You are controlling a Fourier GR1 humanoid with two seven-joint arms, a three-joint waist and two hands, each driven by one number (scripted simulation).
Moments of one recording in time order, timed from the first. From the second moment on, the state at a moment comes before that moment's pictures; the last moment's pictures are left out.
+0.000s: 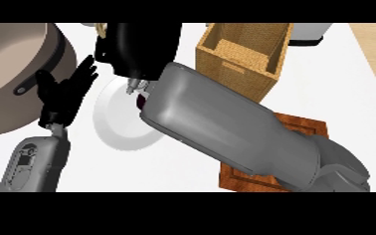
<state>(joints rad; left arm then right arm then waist) -0.31 0.22 0.12 -1.32 0.01 -0.08 0.22 -1.34 -0.01 0.63 -1.10 0.90 -0.49 1.21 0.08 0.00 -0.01</state>
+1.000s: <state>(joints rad) -0.24 0.25 0.16 -1.36 0.04 -0.09 0.21 -1.29 -0.01 0.52 -0.78 0.92 -0.64 1.08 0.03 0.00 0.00</state>
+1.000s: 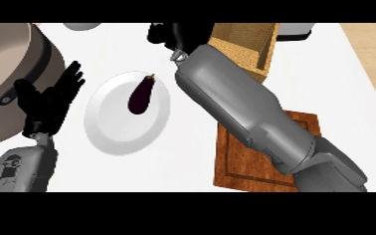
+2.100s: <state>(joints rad) -0.22 0.25 0.18 -1.38 0.03 -0.08 0.22 -1.19 -0.02 0.26 -0.67 0.94 -0.96 0.96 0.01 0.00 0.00</state>
